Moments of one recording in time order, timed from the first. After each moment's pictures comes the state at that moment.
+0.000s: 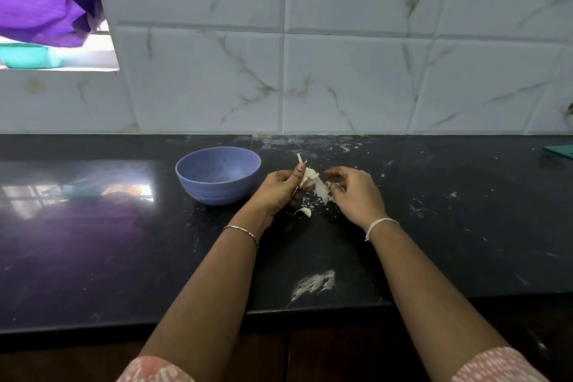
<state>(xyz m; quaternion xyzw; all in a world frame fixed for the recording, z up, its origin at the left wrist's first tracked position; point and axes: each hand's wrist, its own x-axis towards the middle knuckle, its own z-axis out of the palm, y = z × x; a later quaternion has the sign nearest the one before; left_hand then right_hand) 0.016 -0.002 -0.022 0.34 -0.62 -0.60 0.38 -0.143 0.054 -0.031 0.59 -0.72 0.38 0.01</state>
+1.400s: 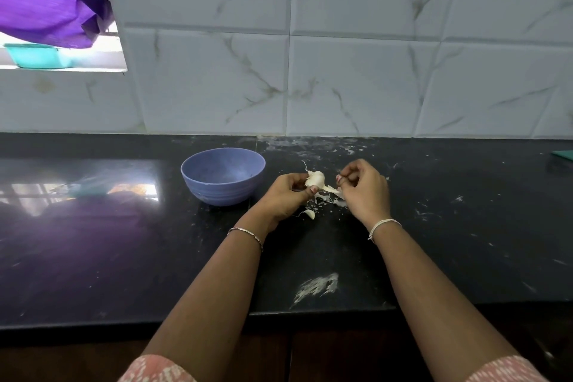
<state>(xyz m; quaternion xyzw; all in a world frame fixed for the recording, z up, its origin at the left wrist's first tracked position) 0.013 -0.011 -0.035 0.33 -0.71 -0.52 0.35 -0.138 0.056 -0.023 0.50 -0.71 0.50 -0.01</state>
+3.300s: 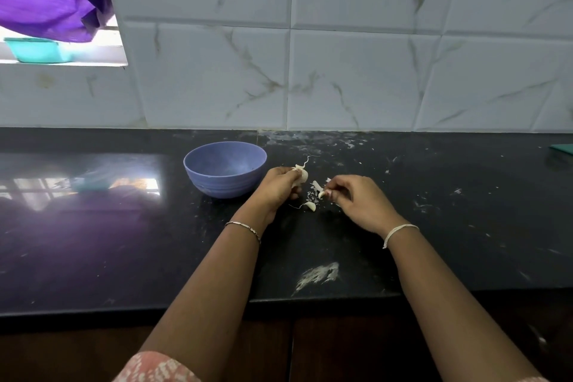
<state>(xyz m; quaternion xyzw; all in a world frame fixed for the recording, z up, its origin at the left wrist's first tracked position) 0.022 -0.008 -0.027 0.40 -0.61 -0.57 0.38 -0.140 0.082 -0.024 0.68 -0.66 0.31 -0.03</state>
